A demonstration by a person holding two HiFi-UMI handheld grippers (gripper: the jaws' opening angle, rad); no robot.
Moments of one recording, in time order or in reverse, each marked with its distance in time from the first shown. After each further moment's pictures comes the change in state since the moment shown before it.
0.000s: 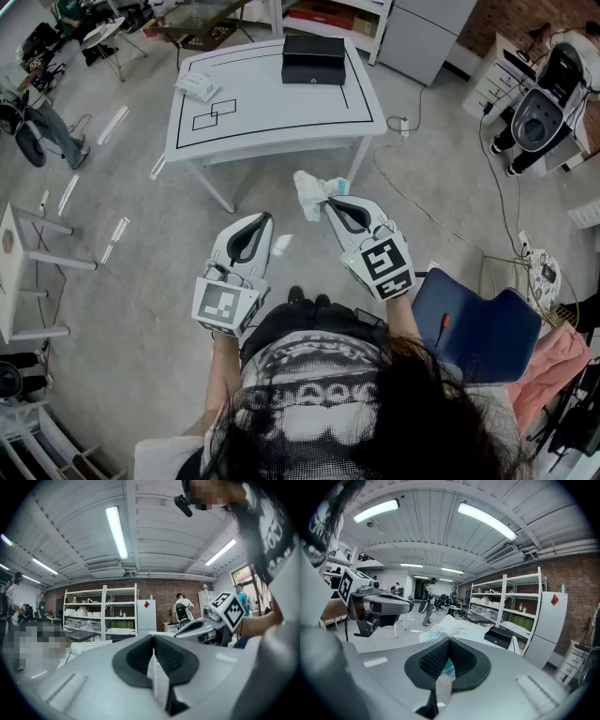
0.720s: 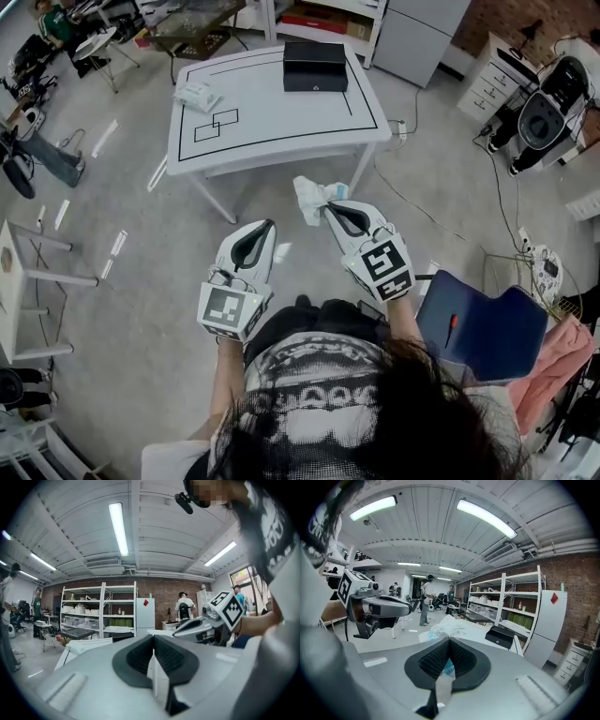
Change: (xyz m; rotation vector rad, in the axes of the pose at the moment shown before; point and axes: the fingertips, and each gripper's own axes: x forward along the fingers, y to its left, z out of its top) left arm 0.000 0.046 -0.020 -0.023 0.015 -0.036; right arm 0.047 0.013 0.007 0.019 0.015 -0.020
